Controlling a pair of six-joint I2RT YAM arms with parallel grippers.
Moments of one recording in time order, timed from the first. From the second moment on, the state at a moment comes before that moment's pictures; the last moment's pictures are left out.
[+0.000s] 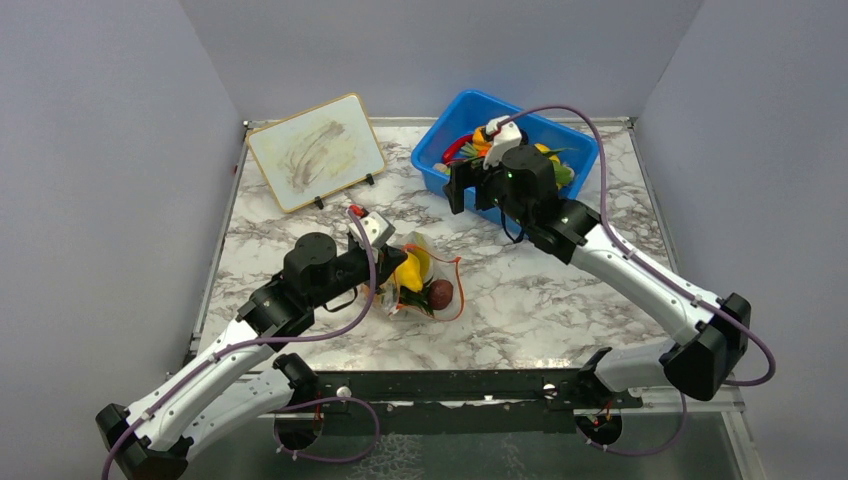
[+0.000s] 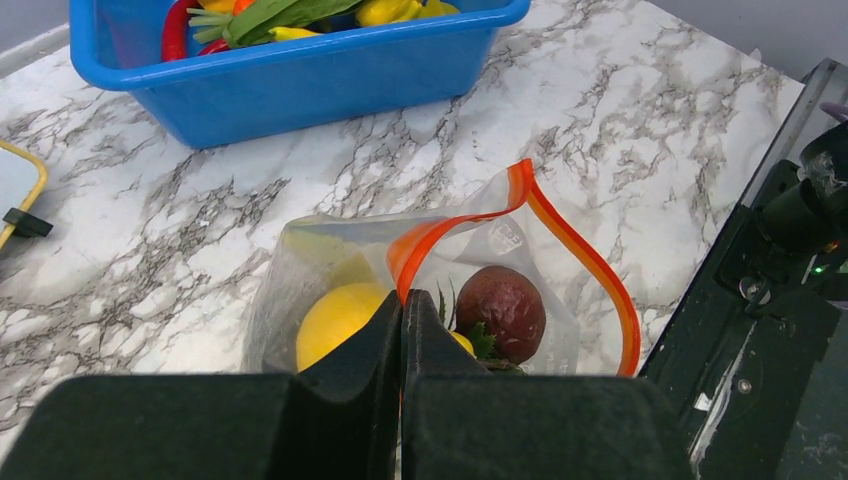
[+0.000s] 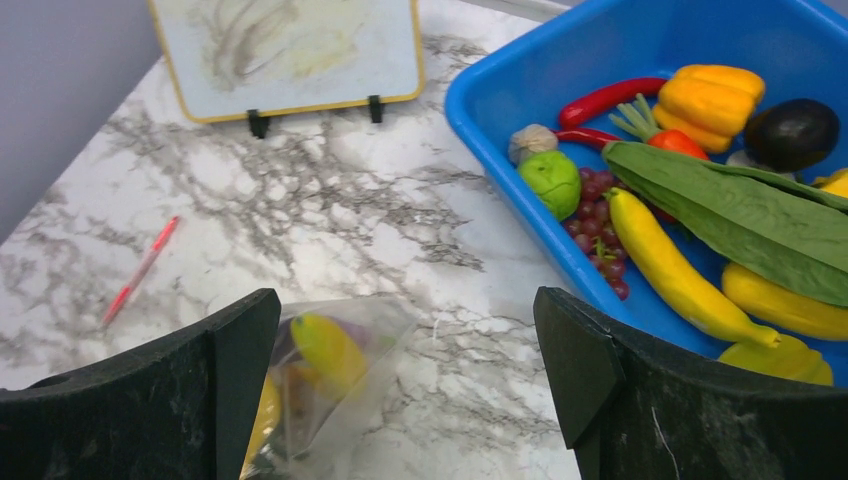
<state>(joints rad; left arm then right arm) -0.76 0.72 0.73 -0.25 0.15 -0.05 0.75 1.33 1.25 -0.24 0.23 0.19</state>
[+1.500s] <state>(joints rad) -0.74 0.70 0.72 -0.24 0.22 -0.05 0.40 2.42 2.06 -0.13 0.41 0.00</state>
